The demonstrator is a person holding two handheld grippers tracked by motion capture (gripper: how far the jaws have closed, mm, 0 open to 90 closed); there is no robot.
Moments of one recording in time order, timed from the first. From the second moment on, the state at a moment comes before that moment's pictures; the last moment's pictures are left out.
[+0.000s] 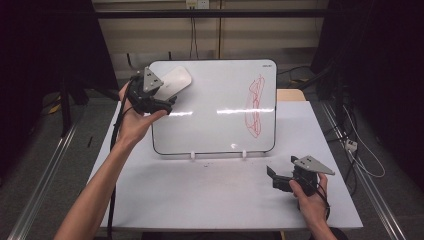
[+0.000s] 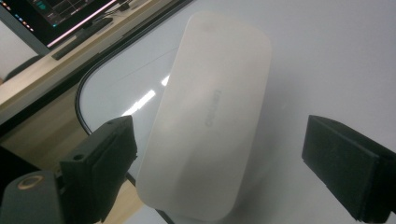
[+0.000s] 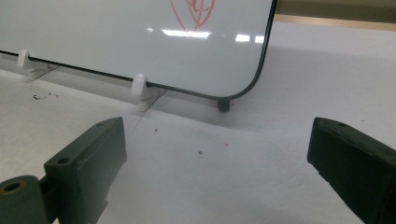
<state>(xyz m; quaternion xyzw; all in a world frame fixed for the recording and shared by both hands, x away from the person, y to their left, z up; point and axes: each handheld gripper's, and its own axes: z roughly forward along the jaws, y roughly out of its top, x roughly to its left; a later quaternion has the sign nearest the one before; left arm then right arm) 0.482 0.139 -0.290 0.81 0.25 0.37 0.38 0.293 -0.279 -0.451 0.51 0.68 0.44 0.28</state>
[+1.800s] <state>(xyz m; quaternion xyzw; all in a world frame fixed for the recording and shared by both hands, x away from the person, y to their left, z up) 0.507 0.111 -0.291 0.85 0.22 0.39 0.29 0.293 -0.278 -0.451 0.51 0.68 0.44 0.28</state>
